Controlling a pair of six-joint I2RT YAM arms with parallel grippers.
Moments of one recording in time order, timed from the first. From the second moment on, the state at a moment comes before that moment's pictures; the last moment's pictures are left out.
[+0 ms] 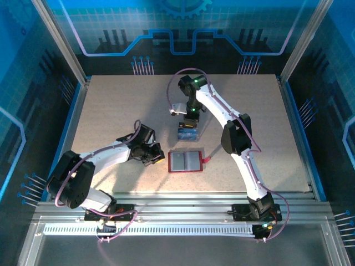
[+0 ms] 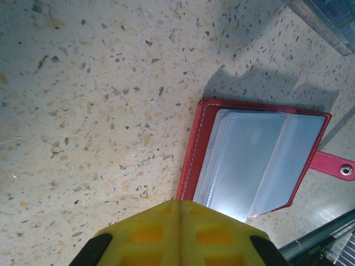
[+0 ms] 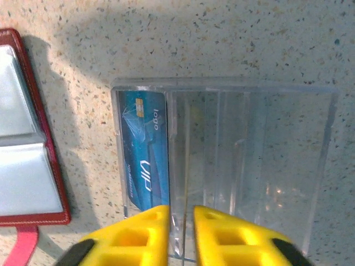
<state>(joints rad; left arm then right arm) -0.46 1.45 0.70 -0.35 0.39 -0.92 0.53 2.45 2.43 -1.51 -0.15 -0.93</state>
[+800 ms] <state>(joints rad) -0.46 1.45 0.70 -0.35 0.39 -0.93 0.53 2.33 2.23 -1.23 -0.03 -0.85</state>
